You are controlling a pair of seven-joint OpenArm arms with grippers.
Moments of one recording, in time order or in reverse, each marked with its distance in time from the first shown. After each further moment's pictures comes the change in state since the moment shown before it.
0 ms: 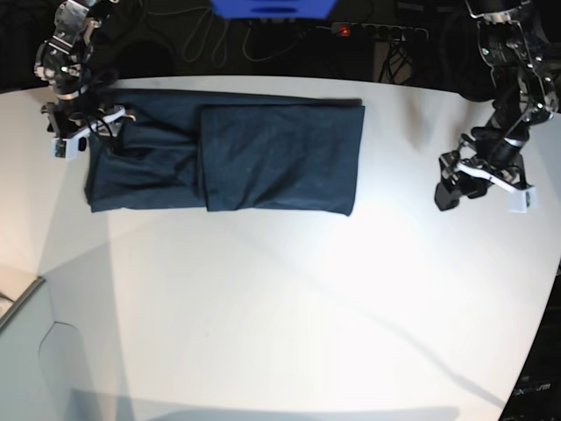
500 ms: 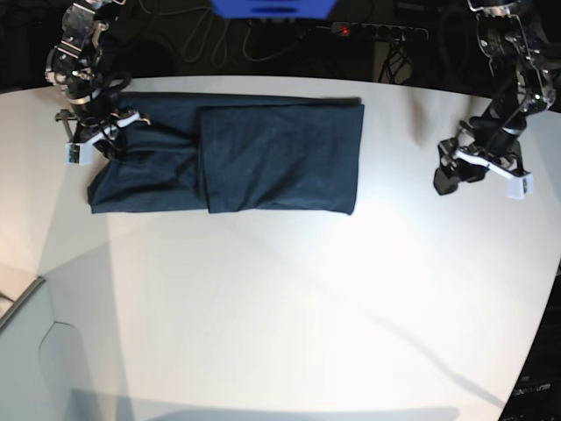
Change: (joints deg) left arm 1.8 -0.2 -0.4 -2.2 0.0 0.0 -0.2; right arm 0.0 0.1 -4.2 -1.7 1.4 0.0 1.6
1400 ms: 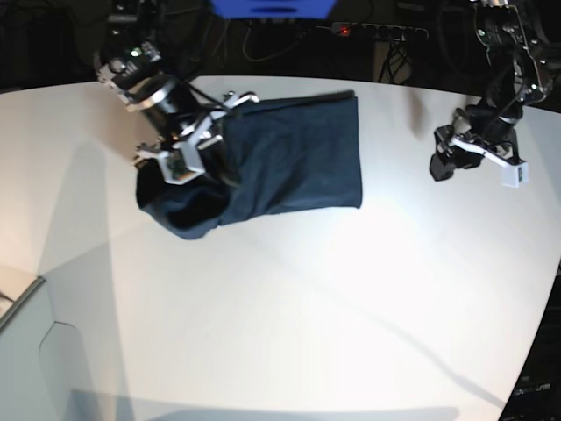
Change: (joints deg) left arm 2.1 0.2 0.9 0.0 0.0 0.0 0.2; right arm -11.6 -7.3 -28.2 33.7 -2.4 6.6 -3.5
